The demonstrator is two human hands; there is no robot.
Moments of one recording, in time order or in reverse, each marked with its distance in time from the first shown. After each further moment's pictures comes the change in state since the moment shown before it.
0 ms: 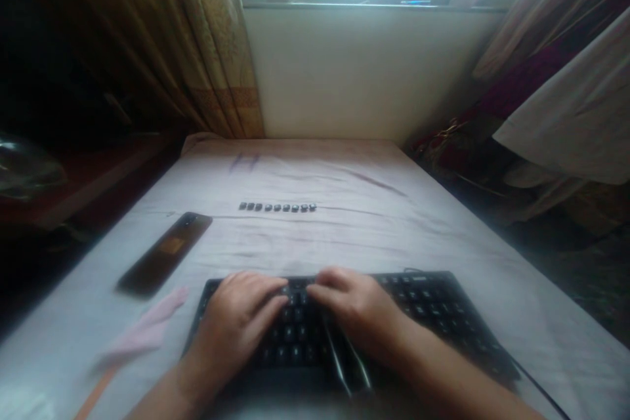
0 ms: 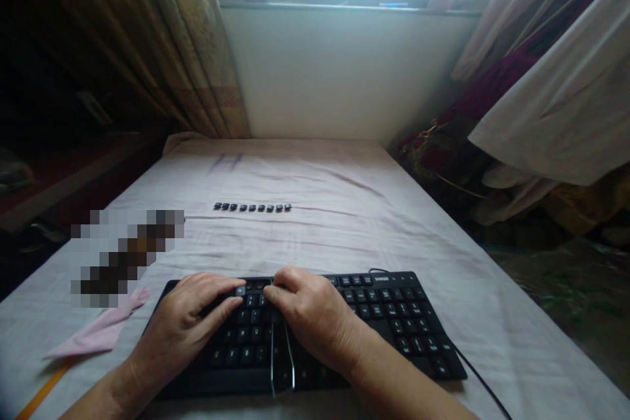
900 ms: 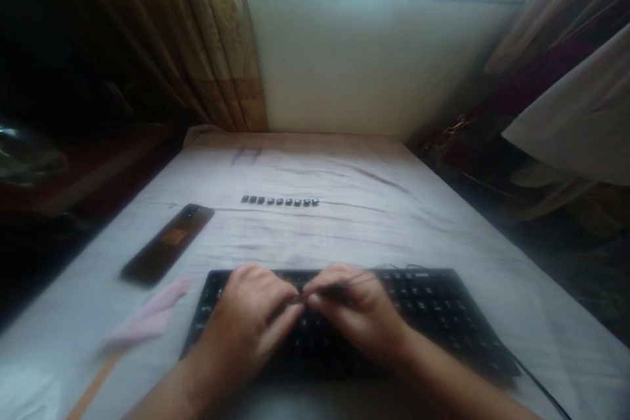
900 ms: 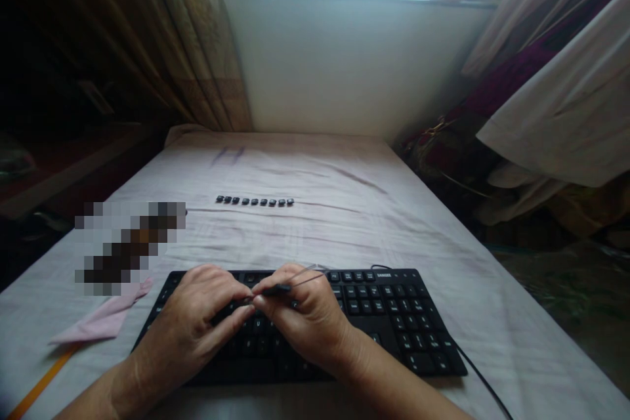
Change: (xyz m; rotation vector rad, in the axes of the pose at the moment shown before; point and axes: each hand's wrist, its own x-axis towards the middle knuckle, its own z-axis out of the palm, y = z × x) left_hand 0.006 0.024 -0.007 -0.013 -0.114 0.035; right_hand 0.009 -0.021 -0.001 0.657 0.208 0.239
